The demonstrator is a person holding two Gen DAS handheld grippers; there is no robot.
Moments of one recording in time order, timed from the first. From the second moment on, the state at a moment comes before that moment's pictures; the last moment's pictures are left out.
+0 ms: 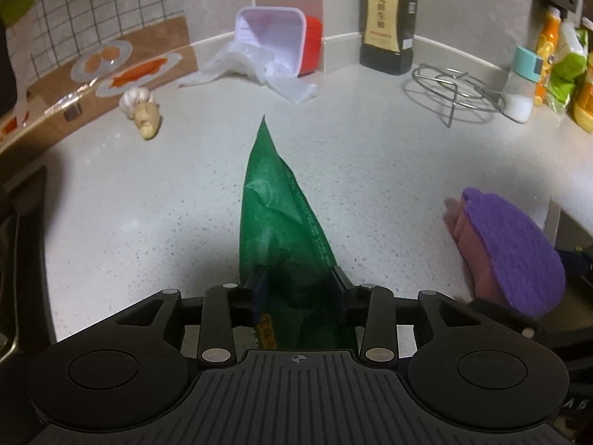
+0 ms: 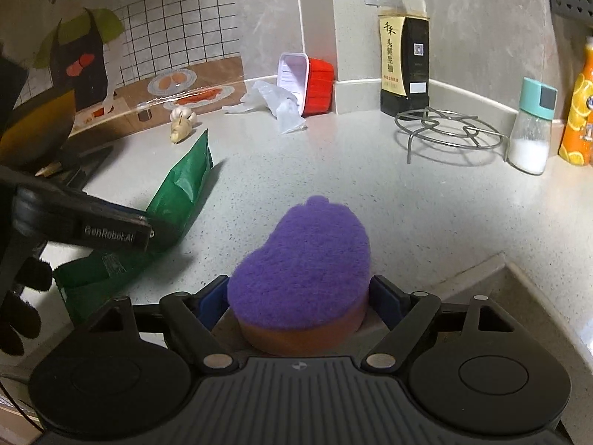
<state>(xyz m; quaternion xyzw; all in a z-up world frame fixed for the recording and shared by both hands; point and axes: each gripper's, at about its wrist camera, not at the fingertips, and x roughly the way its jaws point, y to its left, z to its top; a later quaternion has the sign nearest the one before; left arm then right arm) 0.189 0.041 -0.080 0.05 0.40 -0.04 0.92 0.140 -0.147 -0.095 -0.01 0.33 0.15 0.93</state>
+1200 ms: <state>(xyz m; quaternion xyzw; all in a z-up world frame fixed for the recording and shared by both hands) 0.141 0.121 -0.023 -0.14 0.30 -0.21 0.92 0.069 -0.087 -0.019 0.04 0.35 0.04 0.94</state>
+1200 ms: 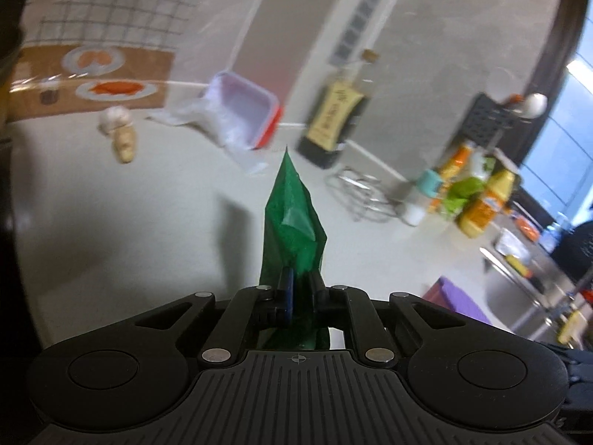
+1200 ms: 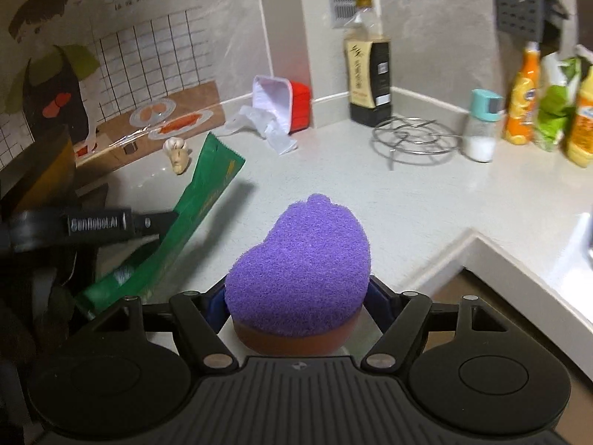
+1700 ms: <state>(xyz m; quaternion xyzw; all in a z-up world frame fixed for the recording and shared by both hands) 0.034 -0.064 -0.096 -0.10 0.43 -0.28 0.85 -0.079 -0.278 -0.077 0.11 0.38 -0.04 0.92</state>
